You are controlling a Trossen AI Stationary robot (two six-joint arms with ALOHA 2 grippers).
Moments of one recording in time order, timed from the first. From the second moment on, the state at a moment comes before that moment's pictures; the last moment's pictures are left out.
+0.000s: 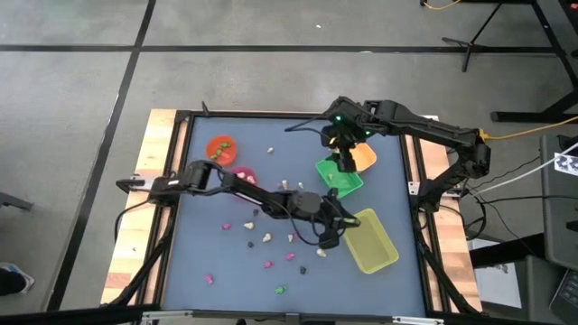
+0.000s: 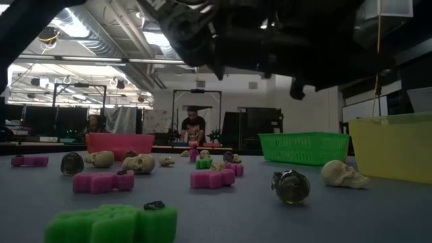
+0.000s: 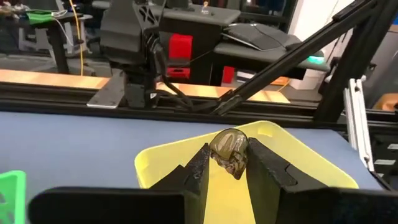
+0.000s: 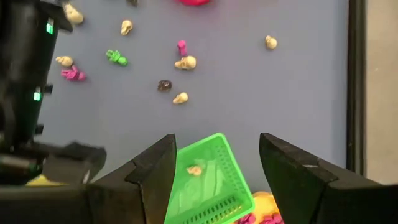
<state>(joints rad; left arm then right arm) -0.13 2.31 1.52 0.67 -0.03 -0.14 -0.31 1.55 1.58 -1.06 -0.18 -0.44</state>
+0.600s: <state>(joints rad) -0.13 2.34 1.54 0.66 -0.03 -0.15 -0.31 1.55 1.58 -1.05 -0.18 -0.44</state>
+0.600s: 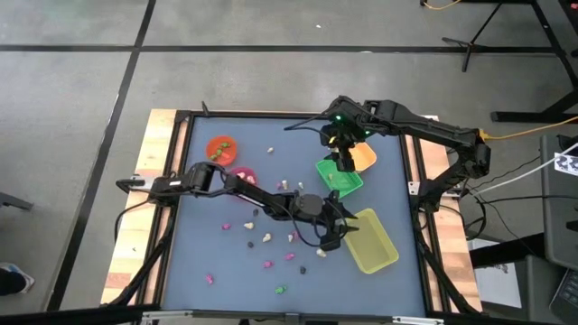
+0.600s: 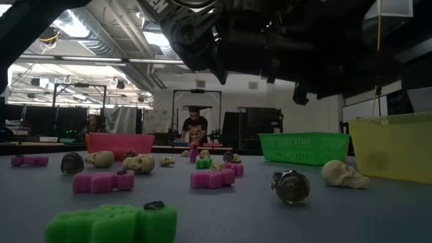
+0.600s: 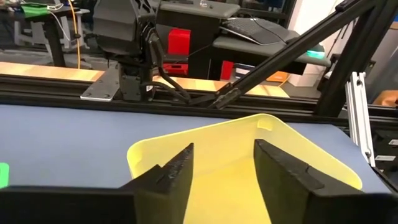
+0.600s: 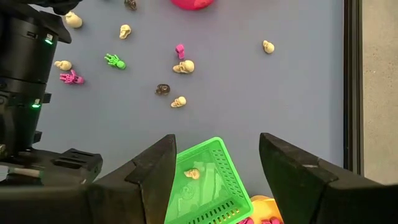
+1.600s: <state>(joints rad) 0.11 1.93 1.54 -0.37 -0.09 0.01 -0.31 1.56 1.58 -1.05 0.01 -0.44</state>
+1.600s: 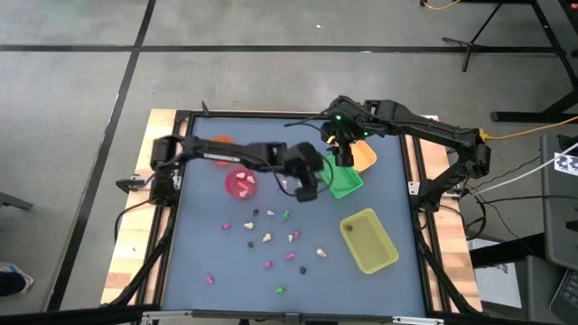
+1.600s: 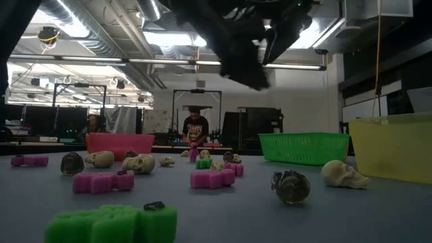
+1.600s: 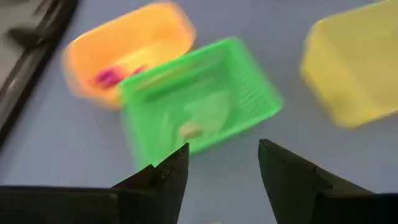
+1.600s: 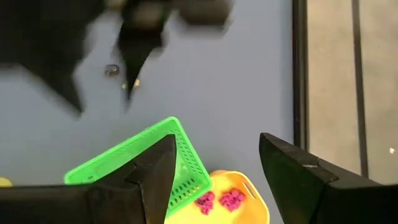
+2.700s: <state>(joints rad) 0.51 1.87 1.31 -0.58 -0.11 -0.05 -0.31 1.56 1.58 -1.08 0.04 -0.44</state>
